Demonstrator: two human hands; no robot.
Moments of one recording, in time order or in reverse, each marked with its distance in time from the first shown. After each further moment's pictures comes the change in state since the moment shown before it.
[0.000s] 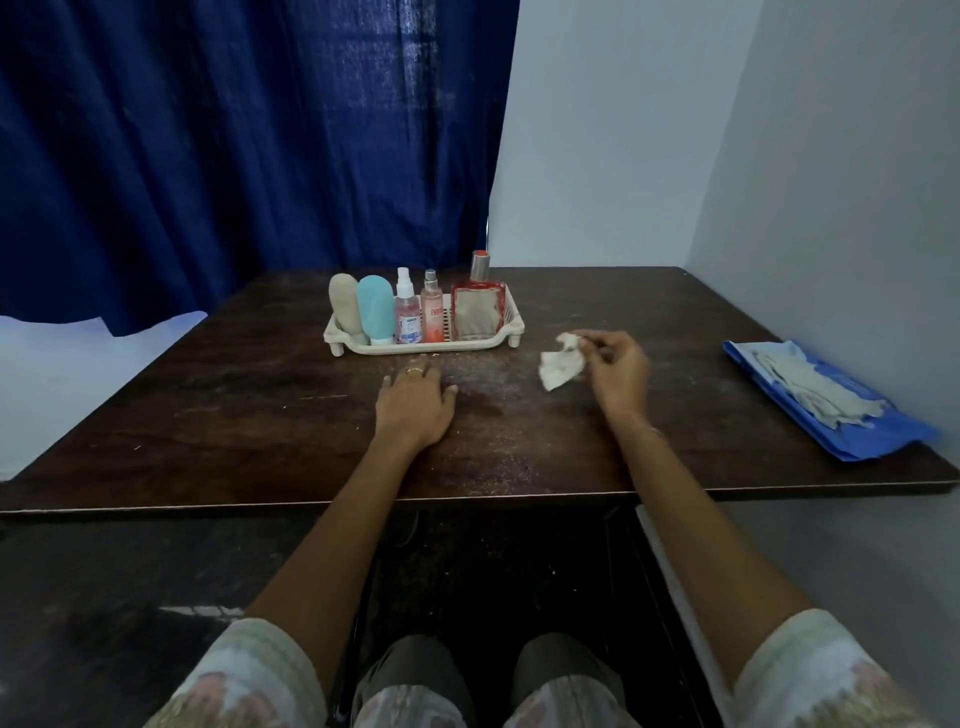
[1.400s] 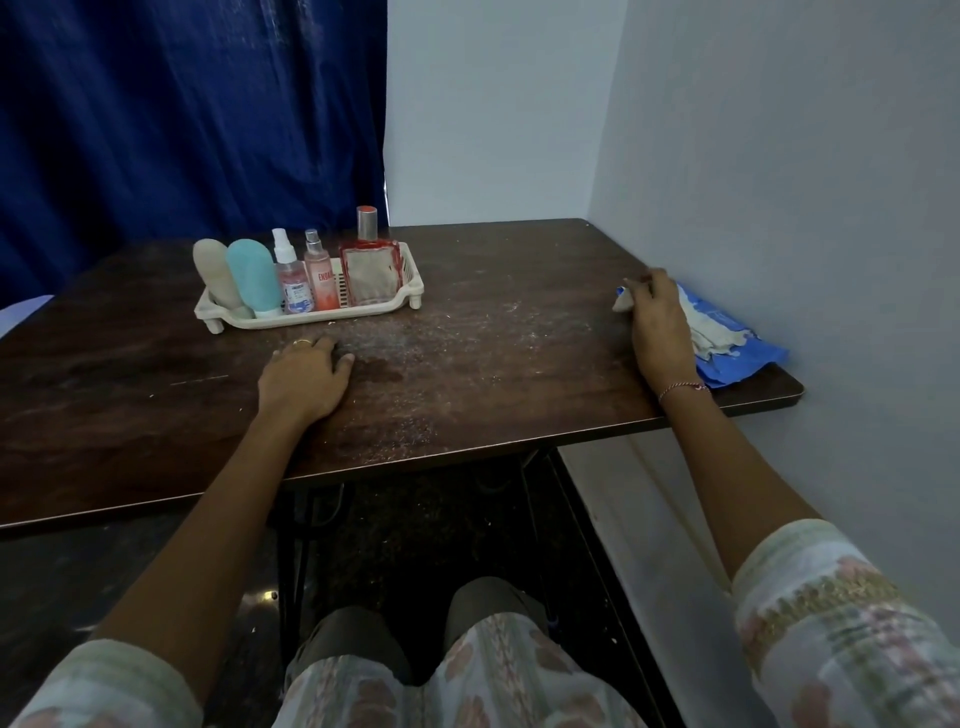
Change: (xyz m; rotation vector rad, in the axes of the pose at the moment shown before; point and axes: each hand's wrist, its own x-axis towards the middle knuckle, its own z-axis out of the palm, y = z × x) left_hand -0.001 -0.001 -0.003 -0.001 -0.020 -0.003; right_hand 0.031 0.062 -0.149 -0.927 -0.017 -0.310
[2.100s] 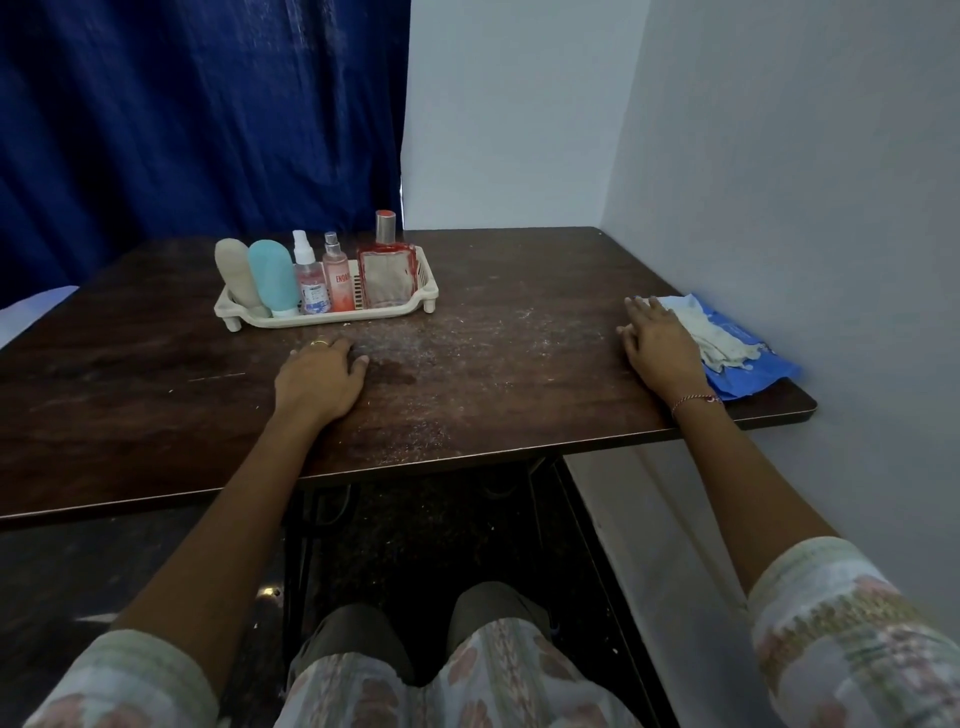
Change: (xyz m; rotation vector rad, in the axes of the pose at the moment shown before) left_hand -0.005 0.004 -0.007 -0.004 -0.004 0.000; right_hand 0.003 0.001 0.003 -0.050 -0.264 0.014
